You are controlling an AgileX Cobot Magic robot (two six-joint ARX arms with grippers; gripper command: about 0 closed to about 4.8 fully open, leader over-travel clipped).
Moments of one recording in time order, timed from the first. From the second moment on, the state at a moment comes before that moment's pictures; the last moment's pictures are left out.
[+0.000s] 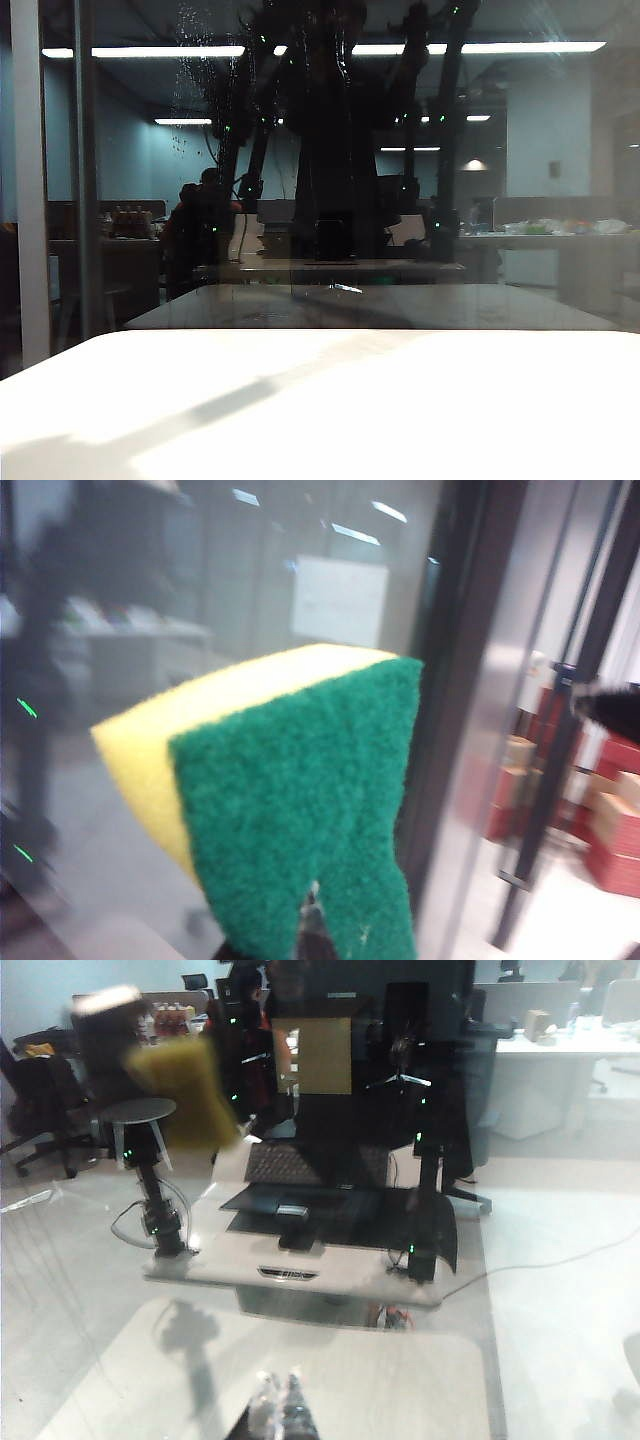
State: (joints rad) left arm -0.61 1.96 2.47 -0.30 0.34 -0.15; right arm 0.01 1.66 2.60 -0.96 -0.20 0.03
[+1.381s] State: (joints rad) left arm -0.33 2.03 2.52 -0.08 0.33 -0.11; right arm 0.01 1.66 2.60 -0.96 -0.20 0.03
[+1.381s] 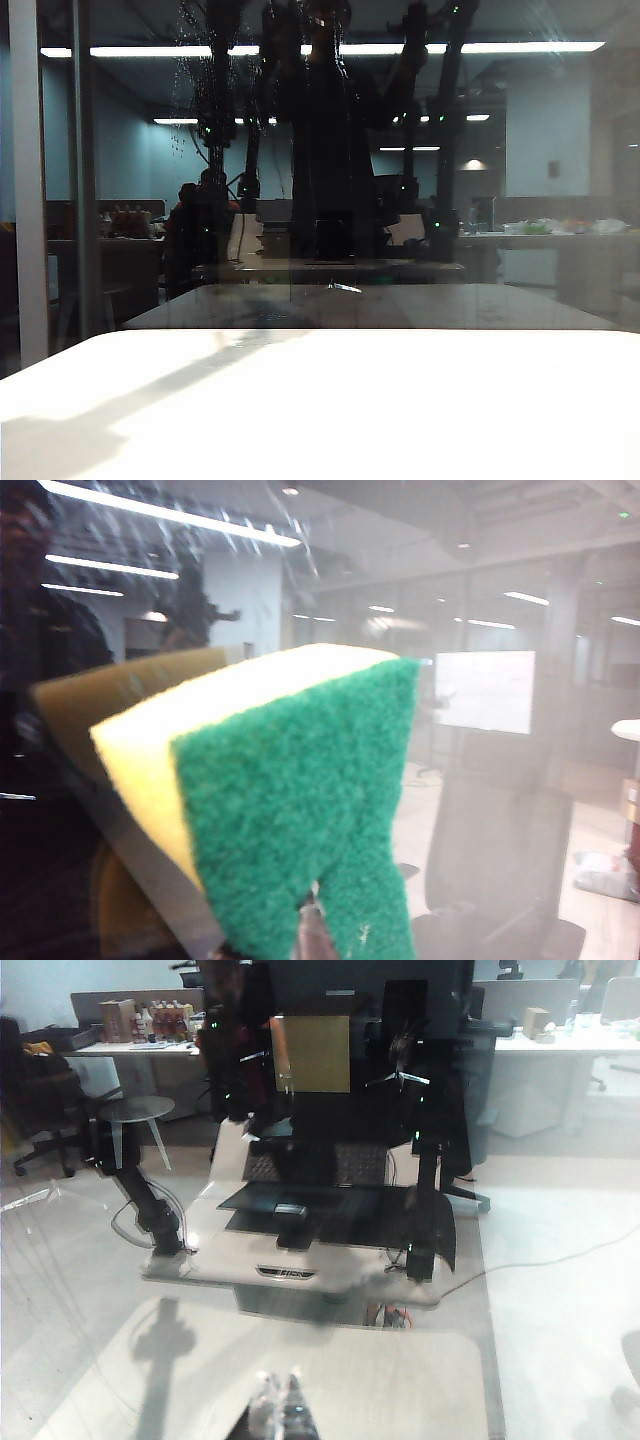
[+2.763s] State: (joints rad) left arm -0.18 2.08 2.61 -0.11 0.32 -0.17; right arm 0.01 1.66 2.60 -0.96 -0.18 0.03
